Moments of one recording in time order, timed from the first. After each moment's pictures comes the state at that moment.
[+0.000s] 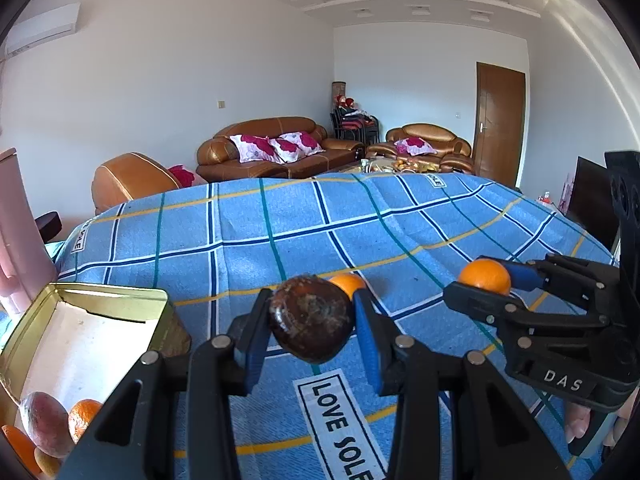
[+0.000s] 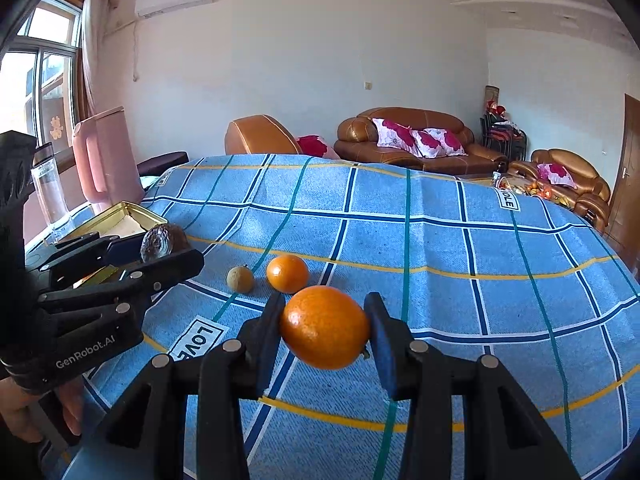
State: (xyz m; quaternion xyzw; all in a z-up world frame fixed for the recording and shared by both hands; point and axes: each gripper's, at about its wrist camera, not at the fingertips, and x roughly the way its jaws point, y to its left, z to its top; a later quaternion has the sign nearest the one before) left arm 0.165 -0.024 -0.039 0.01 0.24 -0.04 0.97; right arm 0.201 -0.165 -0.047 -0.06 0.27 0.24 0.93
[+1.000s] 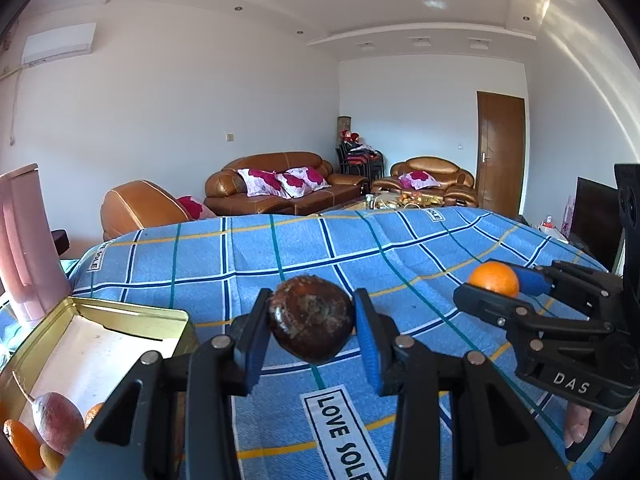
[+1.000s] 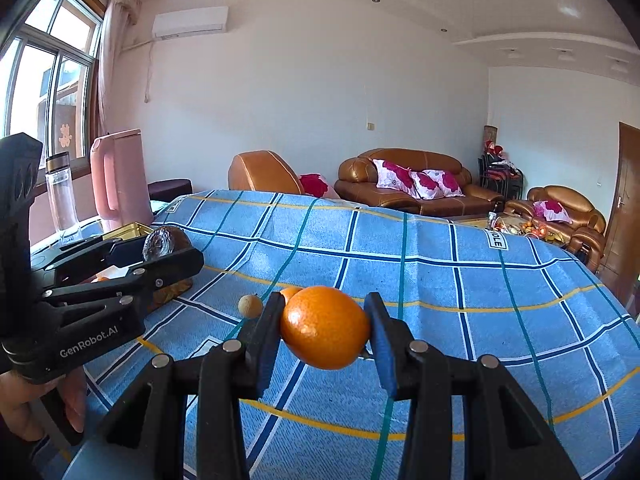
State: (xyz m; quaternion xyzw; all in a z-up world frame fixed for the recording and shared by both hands) left arm 0.140 -0.020 -0.028 0.01 0.18 -0.03 0.98; right arm 0.175 -0.172 -0.037 -0.06 0.19 0.25 0.95
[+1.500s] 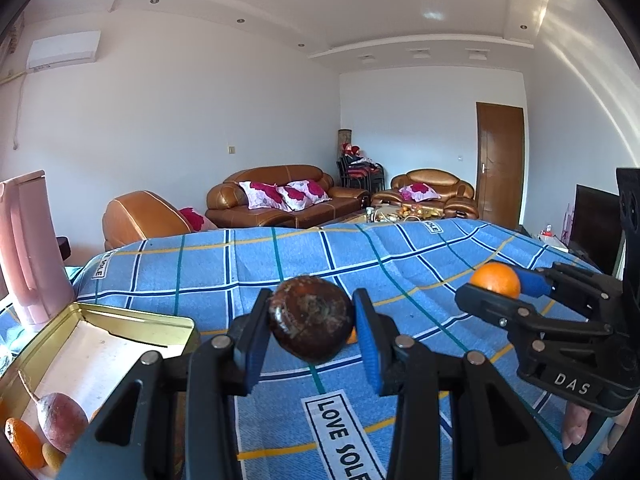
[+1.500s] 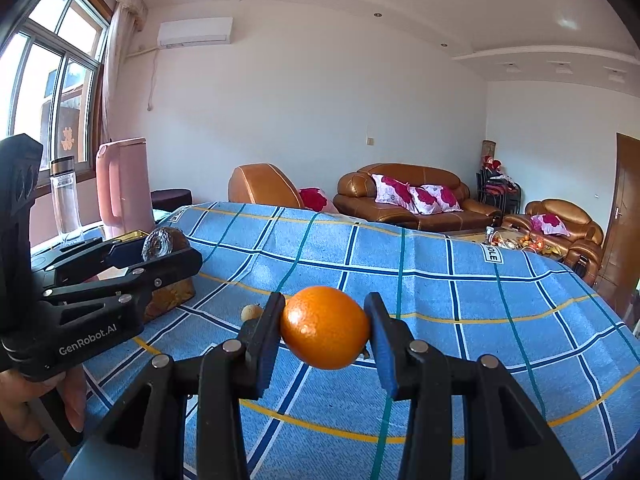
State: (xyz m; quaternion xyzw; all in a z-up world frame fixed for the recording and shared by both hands) left arm 0.127 -0.018 -0.026 0.00 0.15 -0.03 0.99; right arm 0.162 -0.175 -0.034 -0.06 0.16 0.25 0.95
